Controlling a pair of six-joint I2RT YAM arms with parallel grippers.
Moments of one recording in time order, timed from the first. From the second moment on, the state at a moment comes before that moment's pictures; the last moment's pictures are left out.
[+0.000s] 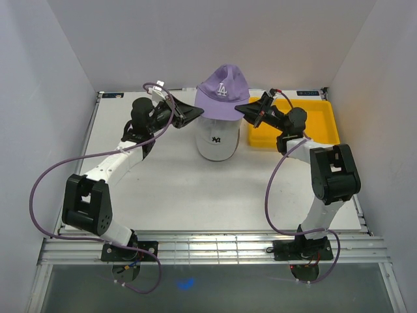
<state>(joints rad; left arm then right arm) -0.30 1.51 1.09 0.39 0.59 -1.19 0.22 1.80 1.00 1.23 -0.91 1.94</state>
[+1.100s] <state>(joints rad) -0.32 1.42 0.76 0.45 0.56 -1.20 0.23 1.86 0.79 1.24 -1.01 1.83</state>
